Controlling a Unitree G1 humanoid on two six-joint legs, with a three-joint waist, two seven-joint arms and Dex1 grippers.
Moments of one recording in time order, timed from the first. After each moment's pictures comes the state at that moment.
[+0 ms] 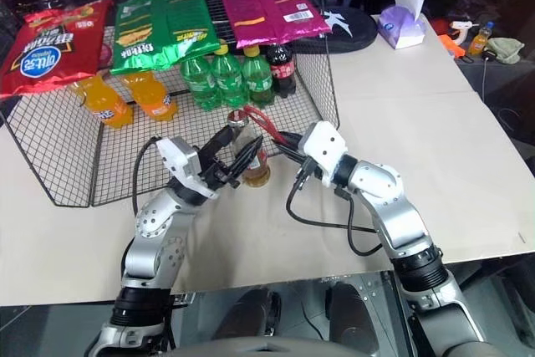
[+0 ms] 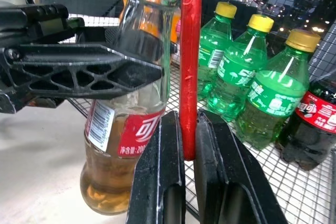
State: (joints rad) left arm -0.15 0.22 0.00 -0.16 -0.37 -0.14 -0.65; right arm -0.39 -0.31 0.26 -0.21 0.15 0.13 0.67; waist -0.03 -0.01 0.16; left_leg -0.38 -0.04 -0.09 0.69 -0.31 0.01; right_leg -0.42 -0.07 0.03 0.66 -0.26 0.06
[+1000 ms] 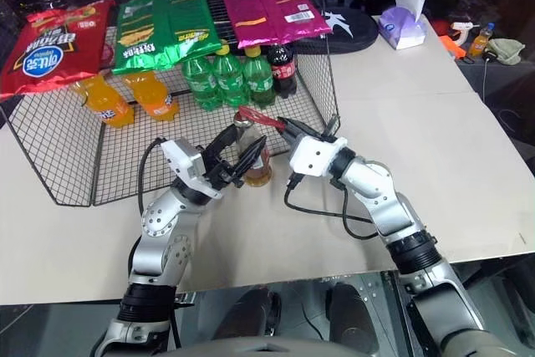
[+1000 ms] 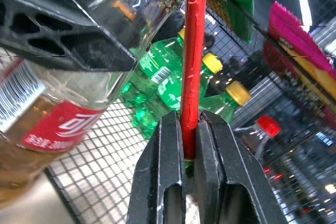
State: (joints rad) left arm -0.16 0.21 -0.01 -0.13 -0.35 -0.18 -0.67; right arm -0.49 -0.32 0.31 0.07 -0.28 -0.40 0.43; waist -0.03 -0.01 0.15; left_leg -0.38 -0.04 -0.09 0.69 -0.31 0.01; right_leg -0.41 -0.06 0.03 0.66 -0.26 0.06
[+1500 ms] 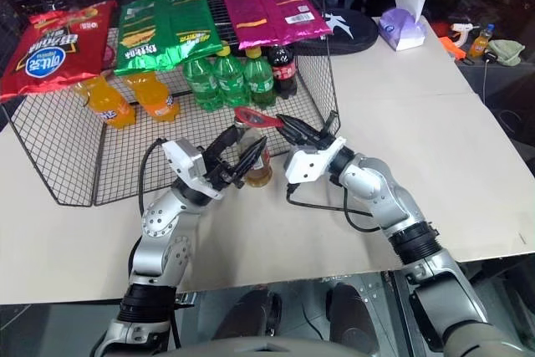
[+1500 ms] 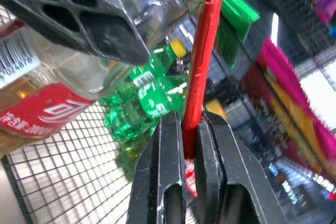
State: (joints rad) left arm -0.16 0.21 -0.02 -0.13 -0.35 -0.18 -0.67; right arm -0.53 -0.35 0.33 0.17 -0.49 -0.57 0.26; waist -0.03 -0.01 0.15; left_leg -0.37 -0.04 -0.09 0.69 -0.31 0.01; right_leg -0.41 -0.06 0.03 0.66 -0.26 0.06
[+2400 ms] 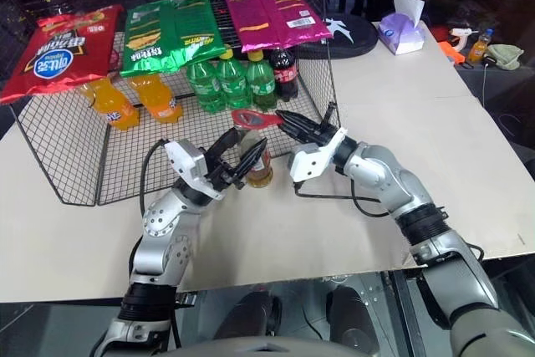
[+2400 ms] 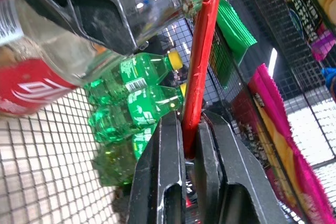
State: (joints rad) left arm -0.16 0.21 -0.02 -0.10 -0.34 -0.18 -0.68; right arm -0.66 -0.43 0.35 0.30 -0.53 -0.70 0.23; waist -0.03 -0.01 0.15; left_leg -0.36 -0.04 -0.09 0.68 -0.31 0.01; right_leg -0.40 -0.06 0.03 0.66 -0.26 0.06
